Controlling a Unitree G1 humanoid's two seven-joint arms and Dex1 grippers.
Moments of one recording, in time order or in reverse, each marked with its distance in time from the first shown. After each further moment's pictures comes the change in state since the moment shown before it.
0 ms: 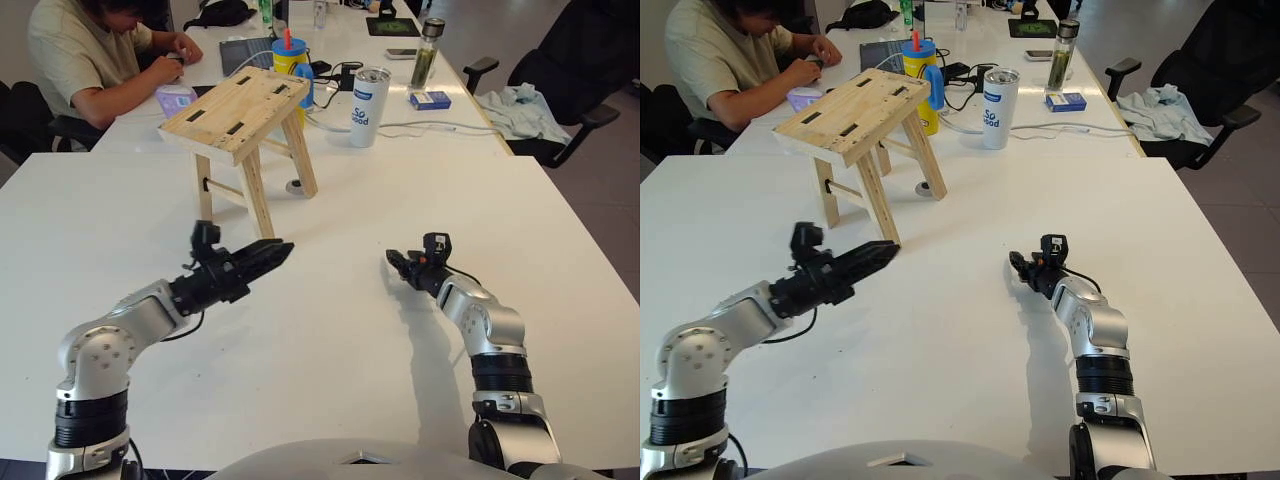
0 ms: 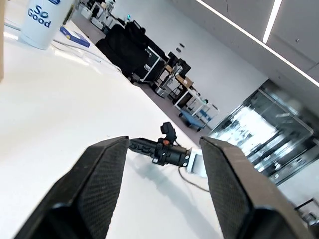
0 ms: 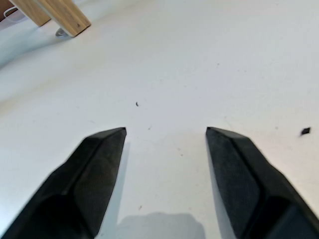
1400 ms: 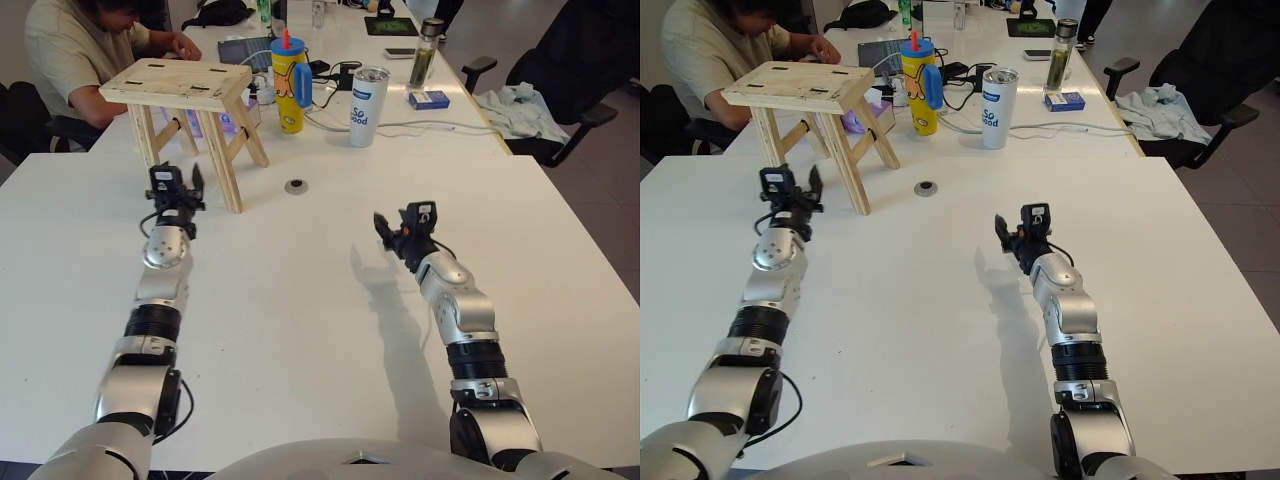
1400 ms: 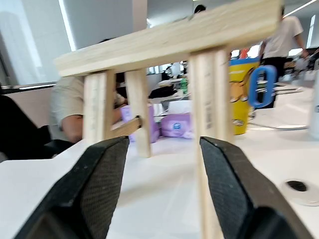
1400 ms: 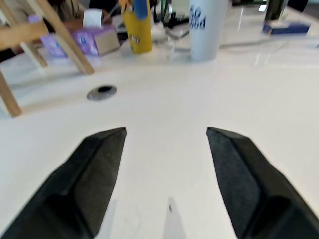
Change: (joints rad) left arm -0.439 -0.160 -0.042 0.922 0.830 -1.044 0.561; right arm -0.103 0.078 0.108 -0.025 -0.184 -0.385 -0.104
